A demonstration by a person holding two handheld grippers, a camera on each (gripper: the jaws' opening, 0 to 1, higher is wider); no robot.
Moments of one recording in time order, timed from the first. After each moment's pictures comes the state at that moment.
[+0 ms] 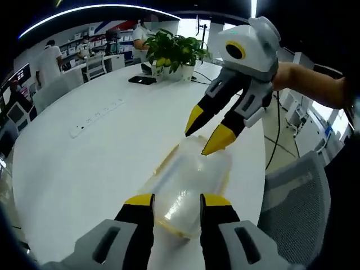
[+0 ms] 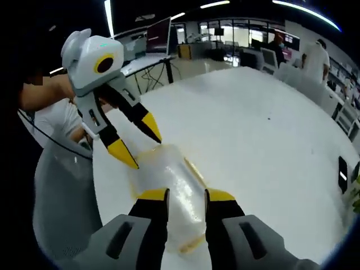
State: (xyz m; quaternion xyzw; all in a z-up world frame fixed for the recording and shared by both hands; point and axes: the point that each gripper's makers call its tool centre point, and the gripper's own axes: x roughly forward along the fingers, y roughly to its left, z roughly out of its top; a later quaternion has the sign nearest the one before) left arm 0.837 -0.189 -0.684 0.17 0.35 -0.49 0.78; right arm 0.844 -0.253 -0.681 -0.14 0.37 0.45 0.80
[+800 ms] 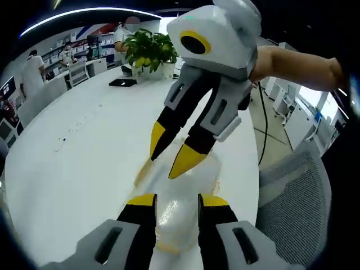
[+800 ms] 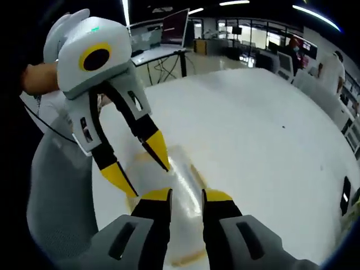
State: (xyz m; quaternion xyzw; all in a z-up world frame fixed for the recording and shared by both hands) left arm 0.823 -0.223 -0.694 0.20 0.34 -0.55 0.74; right arm 0.852 -0.233 -0.696 -0.18 0.37 0.48 0.77
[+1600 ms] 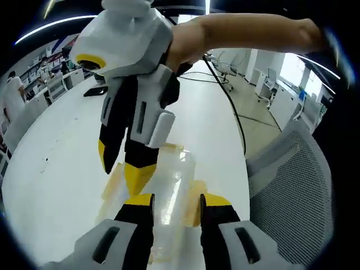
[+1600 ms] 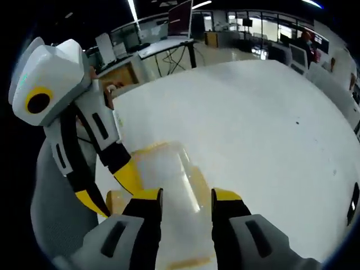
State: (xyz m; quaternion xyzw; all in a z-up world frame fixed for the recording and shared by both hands) left arm 0.787 -0.242 -0.700 0.24 0.30 -0.61 0.69; right arm 0.861 -0.227 -0.712 -0.18 0.40 0.53 0.73
